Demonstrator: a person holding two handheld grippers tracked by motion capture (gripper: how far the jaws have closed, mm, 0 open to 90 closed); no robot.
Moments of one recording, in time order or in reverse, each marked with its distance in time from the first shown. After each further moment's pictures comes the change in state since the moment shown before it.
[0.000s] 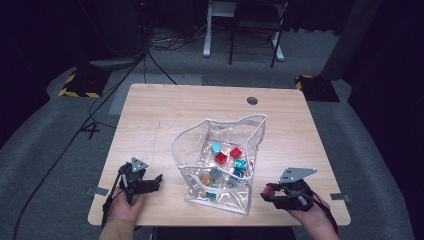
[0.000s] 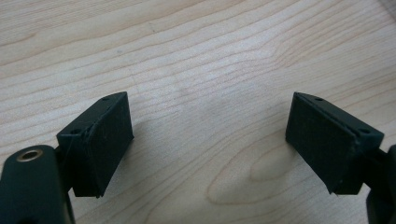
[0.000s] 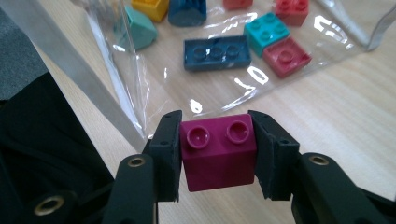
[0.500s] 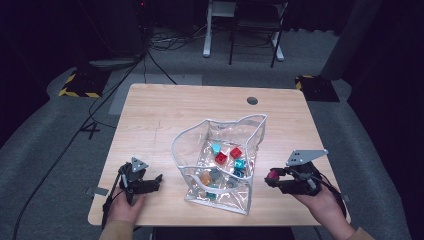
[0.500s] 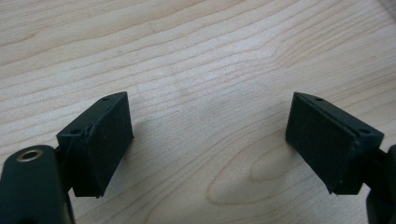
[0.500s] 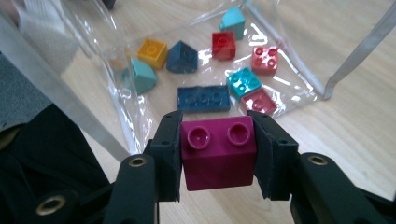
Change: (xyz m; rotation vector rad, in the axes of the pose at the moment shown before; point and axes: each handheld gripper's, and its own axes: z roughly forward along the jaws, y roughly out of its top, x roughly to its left) left arm 0.000 0.000 0.000 -0.001 0.002 0.001; right arm -0.013 0.043 -0.036 -0.044 0.009 -0.018
